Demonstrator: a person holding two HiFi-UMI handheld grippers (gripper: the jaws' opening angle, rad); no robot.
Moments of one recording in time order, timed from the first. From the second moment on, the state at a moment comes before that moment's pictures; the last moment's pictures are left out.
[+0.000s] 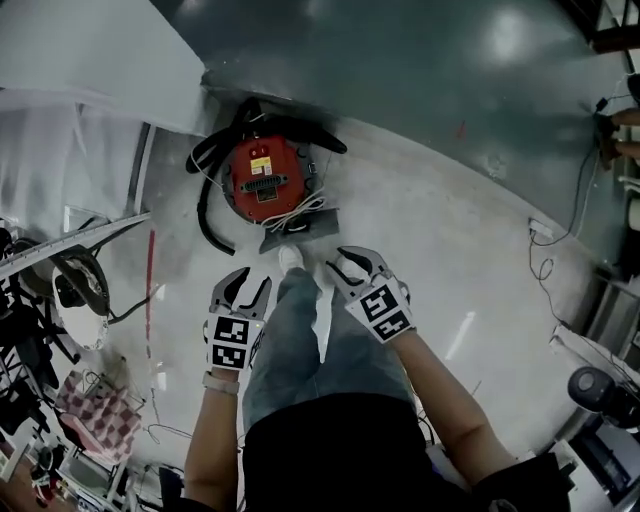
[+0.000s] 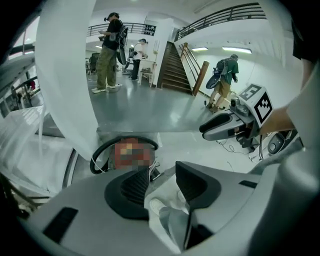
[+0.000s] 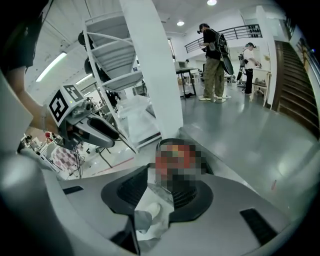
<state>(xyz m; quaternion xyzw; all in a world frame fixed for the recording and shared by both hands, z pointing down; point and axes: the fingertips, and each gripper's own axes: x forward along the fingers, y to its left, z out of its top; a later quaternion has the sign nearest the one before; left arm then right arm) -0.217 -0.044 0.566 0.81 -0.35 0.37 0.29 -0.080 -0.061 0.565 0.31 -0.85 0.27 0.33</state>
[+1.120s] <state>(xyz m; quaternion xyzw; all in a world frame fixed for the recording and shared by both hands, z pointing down) -0.197 -0.060 0.821 0.82 -0.24 0.41 0.33 -0.104 -0.088 0.798 0.29 -0.80 0.29 0.43</state>
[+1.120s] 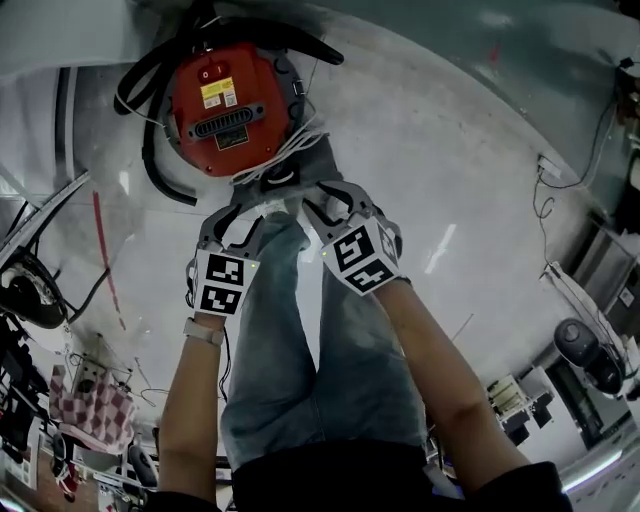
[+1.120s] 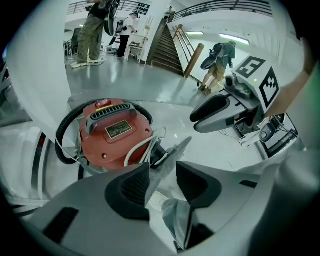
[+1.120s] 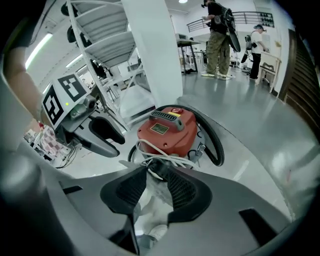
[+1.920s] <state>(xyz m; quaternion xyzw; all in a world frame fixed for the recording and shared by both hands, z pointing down) -0.174 -0.047 0.927 0.82 -0.19 0.45 0.29 -0.116 -0.076 0.906 0.21 -0.81 0.28 0.47</state>
